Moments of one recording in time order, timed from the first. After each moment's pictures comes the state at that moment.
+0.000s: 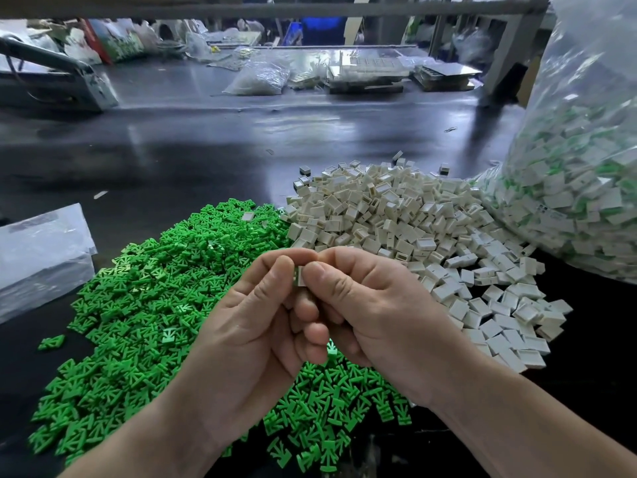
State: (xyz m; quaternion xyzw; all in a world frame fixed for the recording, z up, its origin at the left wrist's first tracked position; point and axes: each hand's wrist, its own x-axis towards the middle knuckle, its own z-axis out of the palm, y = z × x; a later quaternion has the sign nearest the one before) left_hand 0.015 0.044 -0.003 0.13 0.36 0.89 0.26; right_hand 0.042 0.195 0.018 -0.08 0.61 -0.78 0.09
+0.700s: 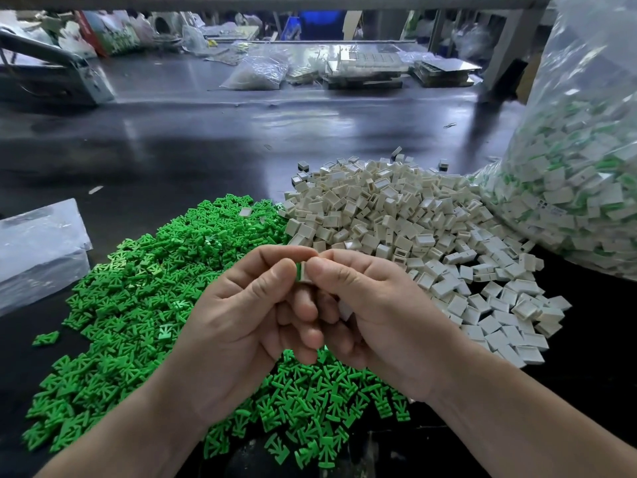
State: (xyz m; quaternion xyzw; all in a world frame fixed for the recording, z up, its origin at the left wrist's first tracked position) left_hand 0.007 0.035 -0.005 0.18 0.44 0.85 0.23; right_hand 0.035 0.196 0.007 -0.07 0.61 -0.78 0.12
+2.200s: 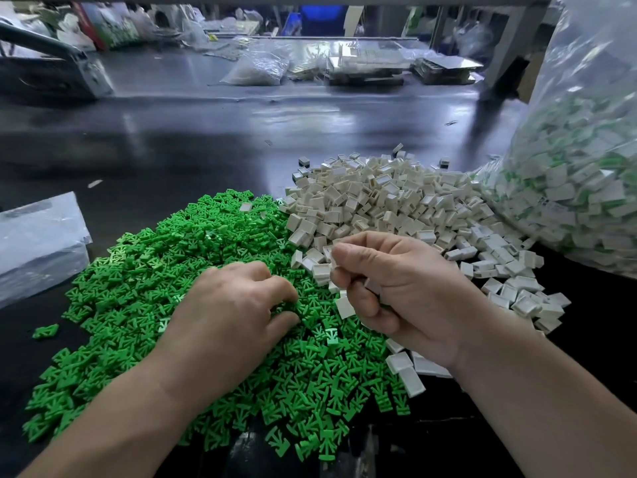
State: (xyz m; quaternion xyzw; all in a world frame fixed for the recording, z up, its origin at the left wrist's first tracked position) left_hand -0.002 0.019 -0.005 0.29 0.95 0.11 -0.10; right_hand 0.020 0.223 0.007 0.04 0.59 -0.80 0.12
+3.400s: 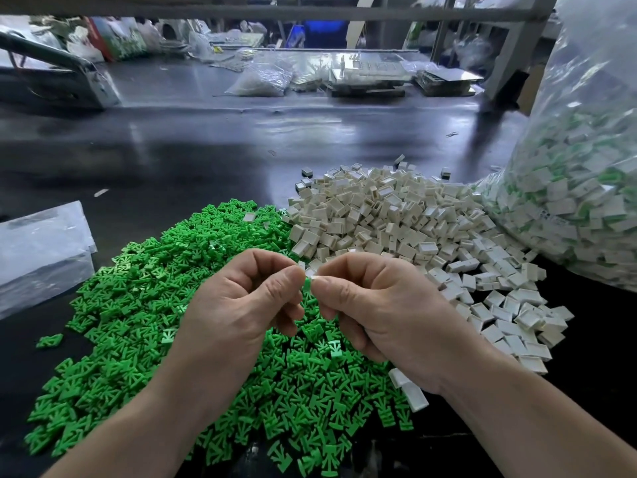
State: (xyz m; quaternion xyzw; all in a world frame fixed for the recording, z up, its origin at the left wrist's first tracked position) left_hand 0.000 0.028 -0.008 0.13 0.67 0.73 0.07; right_hand 0.028 0.212 0.003 -0.05 0.71 -0.70 0.08
